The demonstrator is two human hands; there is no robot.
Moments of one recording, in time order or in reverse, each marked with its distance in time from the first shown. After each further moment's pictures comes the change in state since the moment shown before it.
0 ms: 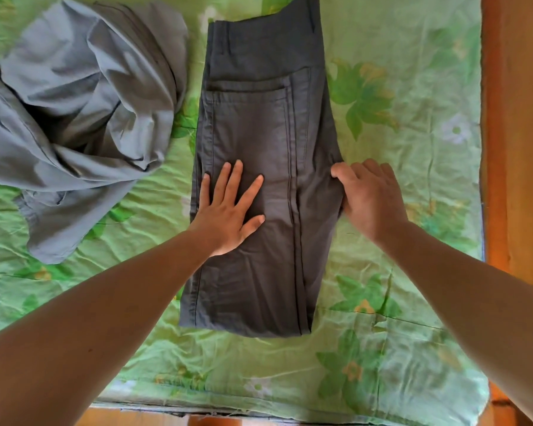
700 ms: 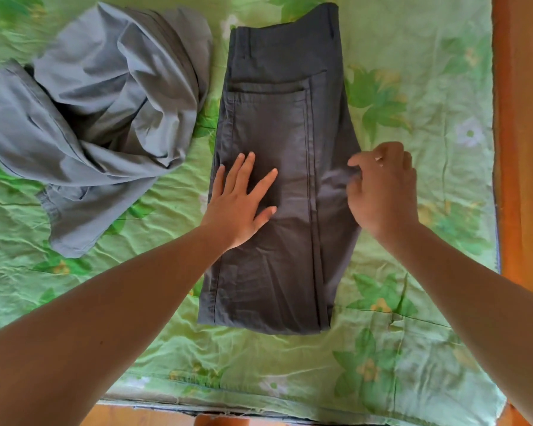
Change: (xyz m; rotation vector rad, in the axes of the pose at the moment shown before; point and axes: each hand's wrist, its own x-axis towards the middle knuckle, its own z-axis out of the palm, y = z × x) left_hand -0.005 -0.009 -0.010 -0.031 0.231 0.057; right_hand 0.007 -0.041 -0.030 0.129 0.008 0.316
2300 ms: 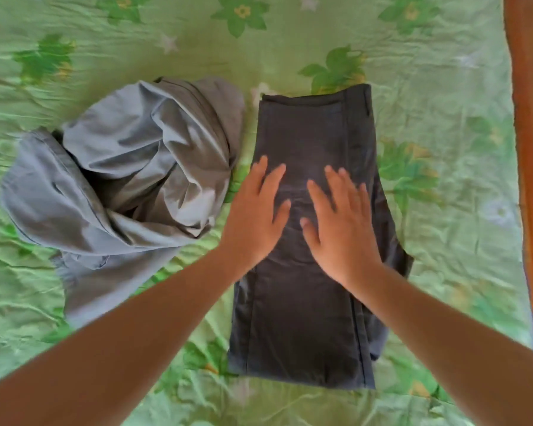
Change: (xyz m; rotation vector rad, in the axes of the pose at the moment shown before) left_hand 0.072 -0.043 -0.066 -0.514 0.274 -0.101; right_hand 0.063 -0.103 0.029 -0.095 -0.048 -0.230
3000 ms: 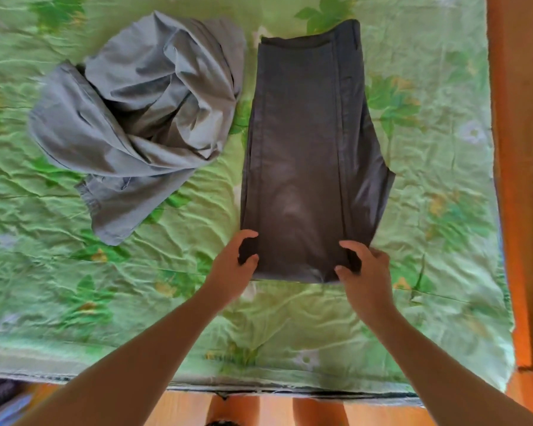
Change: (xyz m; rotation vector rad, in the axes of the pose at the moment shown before) left_hand -0.230 -0.013 0.020 -0.466 -0.191 -0.512; right_hand -0.230 -0.009 0.028 0.629 -0.107 0.658
